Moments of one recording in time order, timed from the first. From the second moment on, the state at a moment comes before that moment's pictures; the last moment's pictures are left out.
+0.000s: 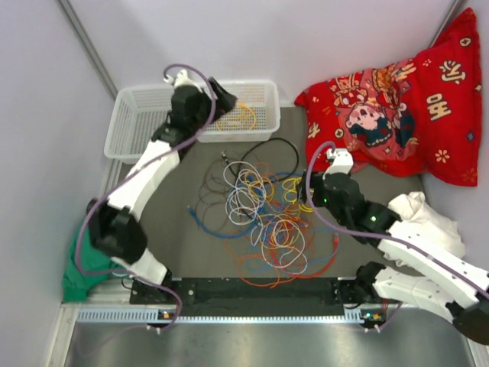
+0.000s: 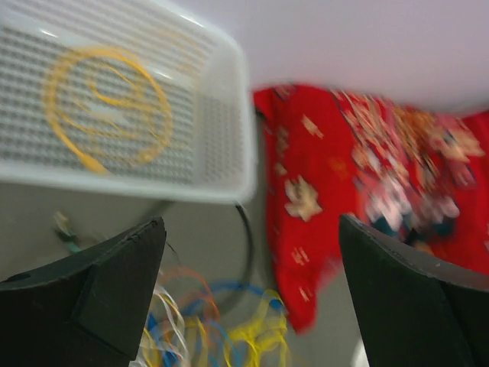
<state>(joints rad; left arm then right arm) -0.32 1.66 1.55 -0.15 -0.03 -0.76 0.80 0.87 0.79 -0.39 0.47 0.49</state>
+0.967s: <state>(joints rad) -0.84 0.76 0.77 -0.43 -0.40 -0.88 0.75 1.34 0.95 -0.21 0.26 0.63</state>
